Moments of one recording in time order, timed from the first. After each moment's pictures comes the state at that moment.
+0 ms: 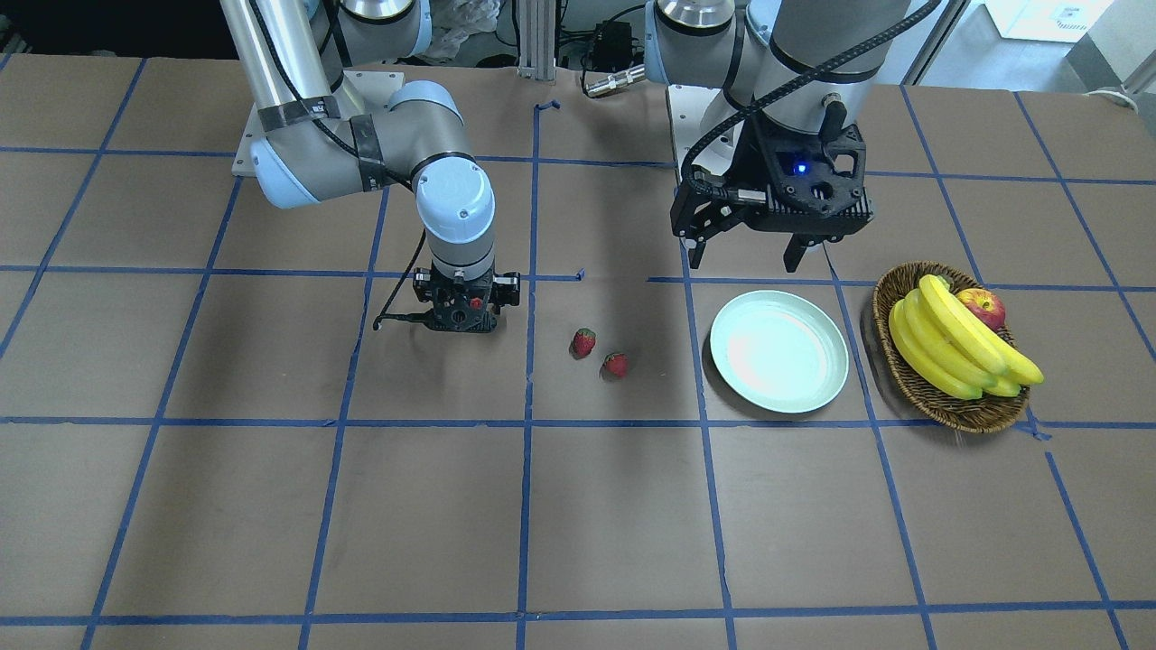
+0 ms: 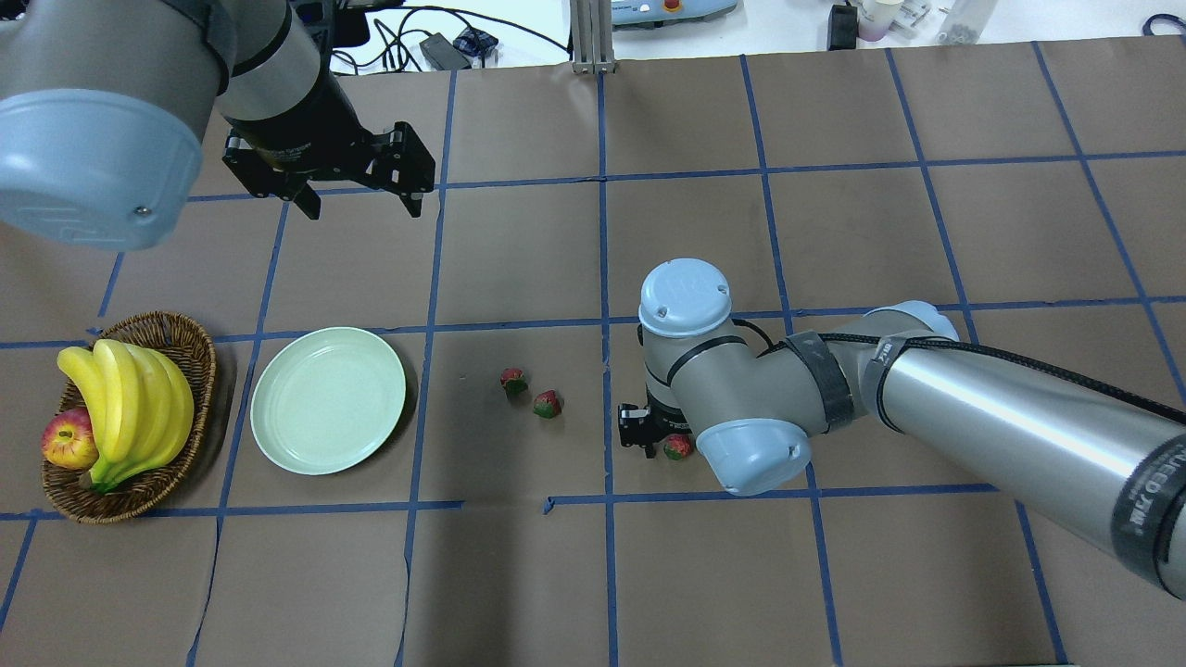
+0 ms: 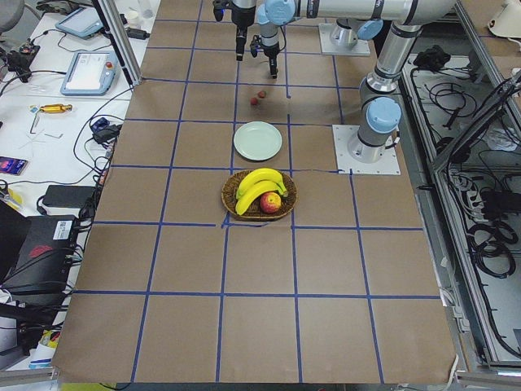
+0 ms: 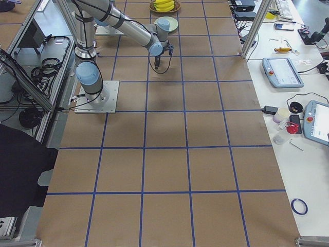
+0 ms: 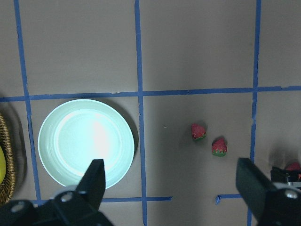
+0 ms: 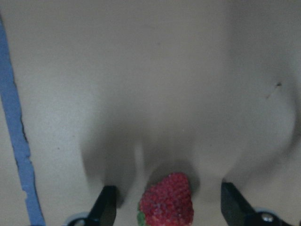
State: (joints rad) left arm -1.65 -1.59 -1.59 -1.42 1.58 -0.07; right arm 1.92 -1.26 2.09 -2.24 -1.56 0.37
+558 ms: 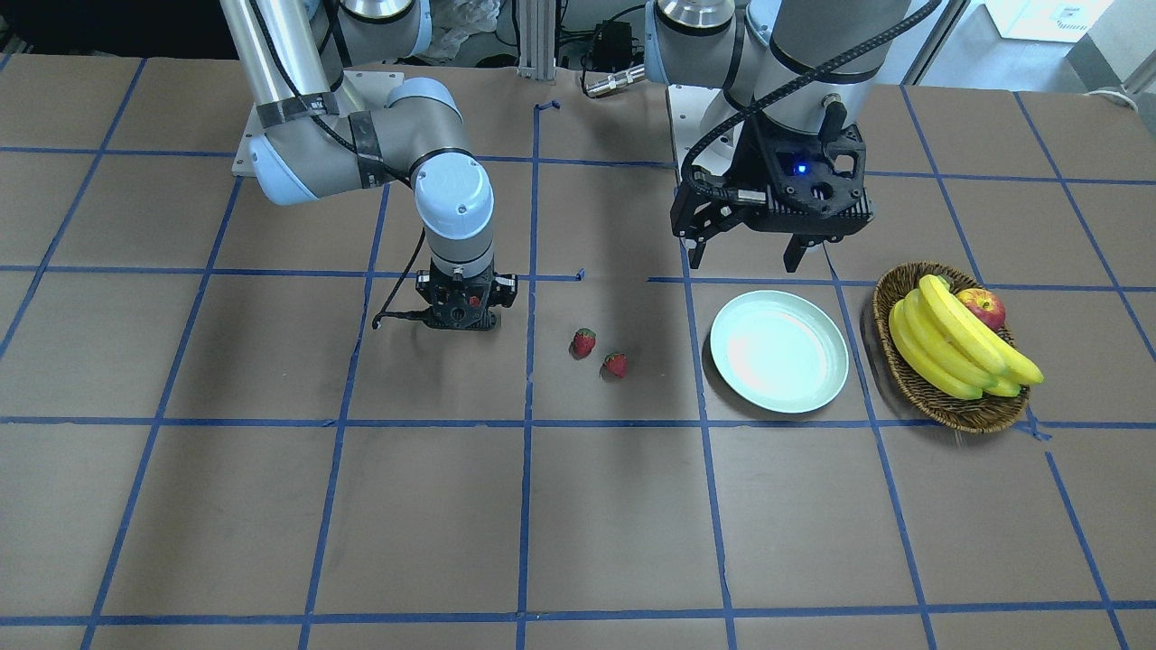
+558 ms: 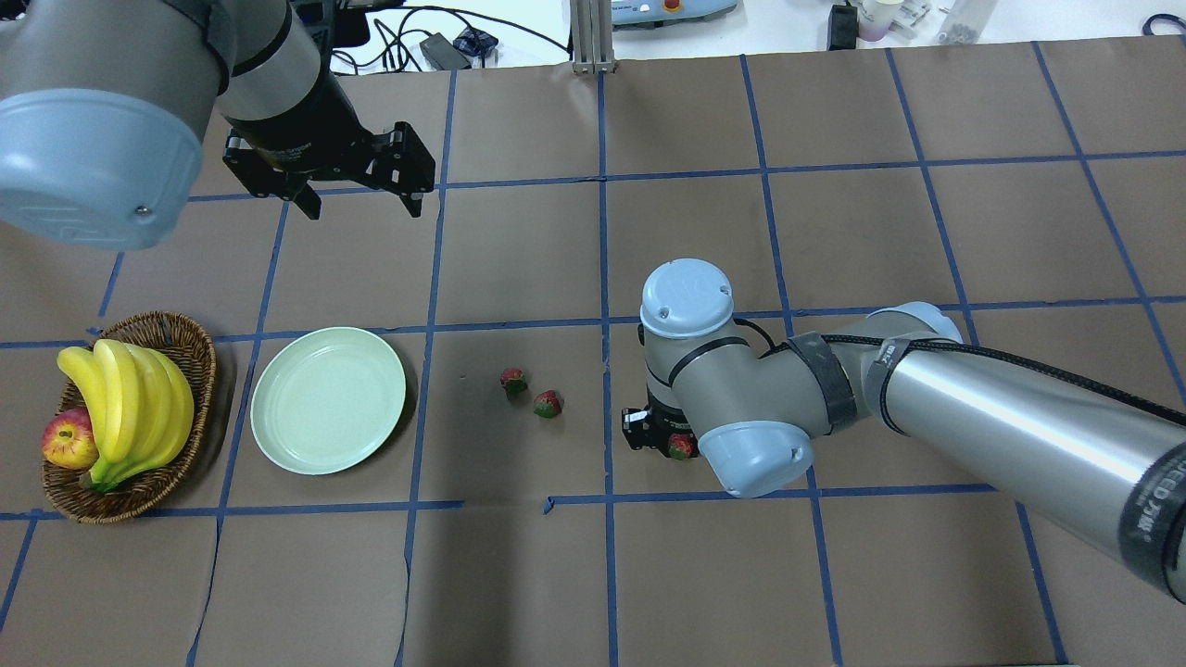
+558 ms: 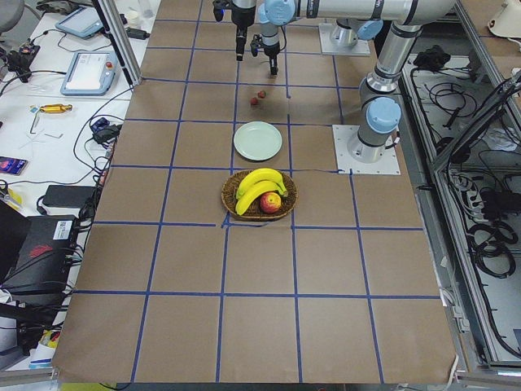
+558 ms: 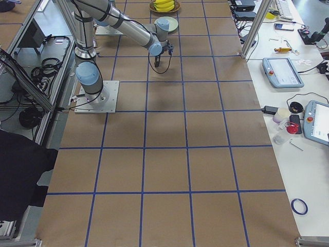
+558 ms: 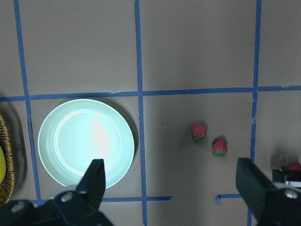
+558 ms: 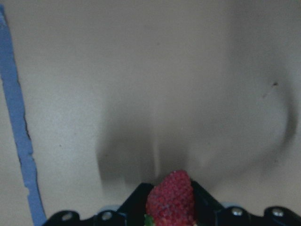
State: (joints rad) left arm -1.65 -1.59 -1.59 -1.42 1.58 -0.07; right arm 1.92 -1.27 2.10 -2.24 -1.56 0.37
